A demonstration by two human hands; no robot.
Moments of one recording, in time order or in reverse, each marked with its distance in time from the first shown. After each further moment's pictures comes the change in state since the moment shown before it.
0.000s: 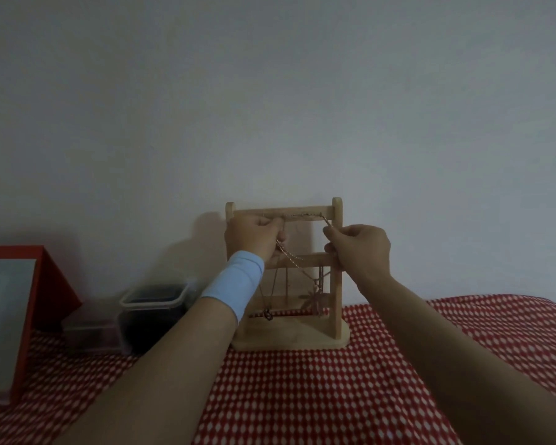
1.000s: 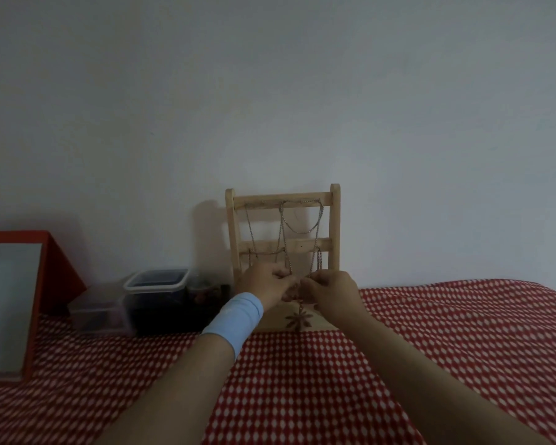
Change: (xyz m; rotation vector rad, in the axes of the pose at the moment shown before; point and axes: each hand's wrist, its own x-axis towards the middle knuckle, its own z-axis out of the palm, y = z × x) left_hand -0.040 -0.084 0.001 0.415 -0.398 -0.007; right_hand -0.053 0.076 0.026 -0.240 -0.323 0.011
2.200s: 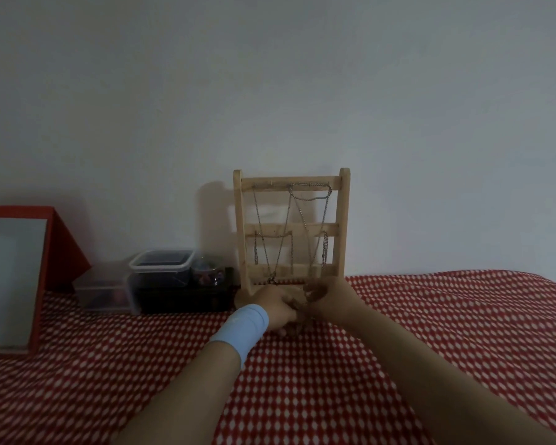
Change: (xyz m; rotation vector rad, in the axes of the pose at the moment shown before) left_hand -0.023 -0.031 0.023 0.208 -0.312 -0.123; right_hand -0.006 0.028 0.012 -0.200 -0.265 0.053
